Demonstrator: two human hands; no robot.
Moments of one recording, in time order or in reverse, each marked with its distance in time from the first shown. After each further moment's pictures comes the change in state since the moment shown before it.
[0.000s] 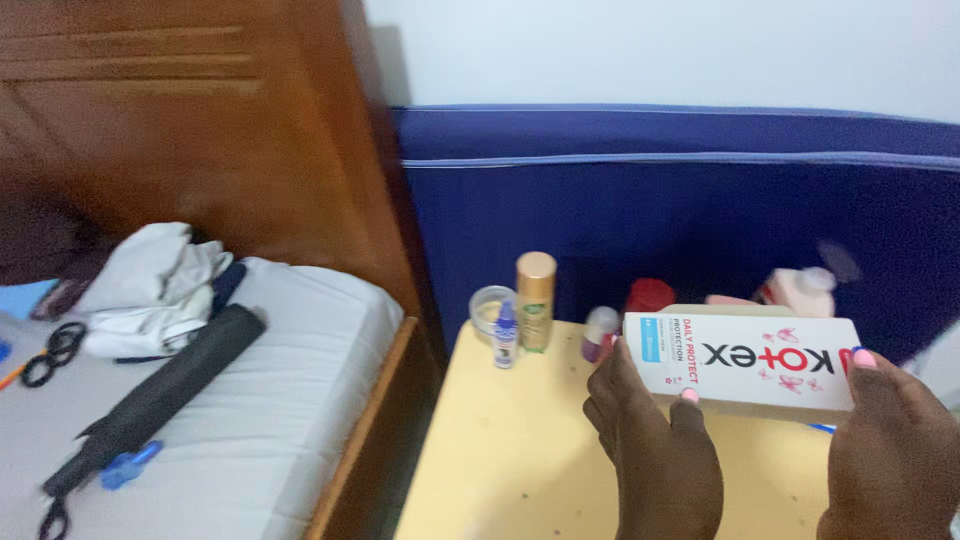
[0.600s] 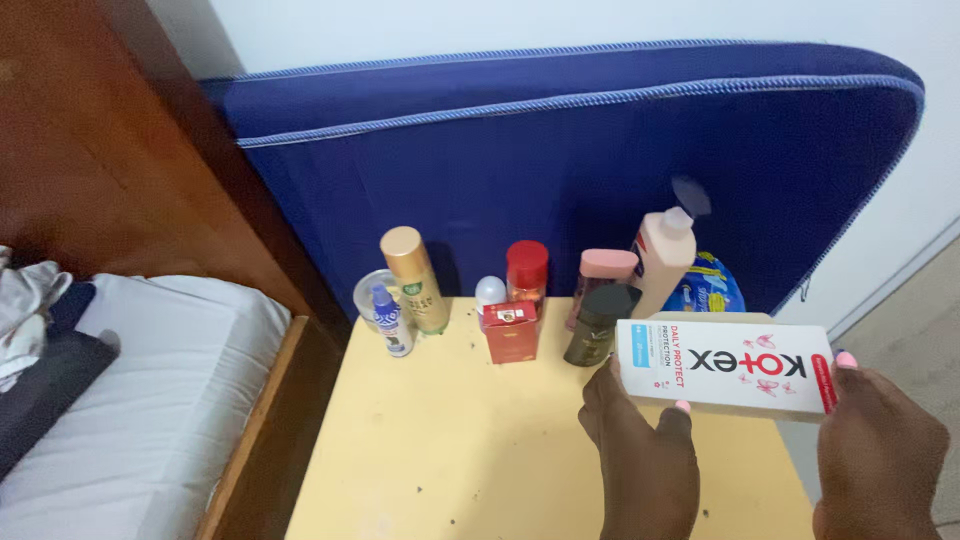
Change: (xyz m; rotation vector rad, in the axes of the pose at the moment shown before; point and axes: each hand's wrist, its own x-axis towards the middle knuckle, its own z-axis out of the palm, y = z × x) left_hand -0.028 -0.035 0.130 -0.054 -0.266 -0.182; right_hand 0.092 0.093 -0.123 -0.246 0.104 0.065
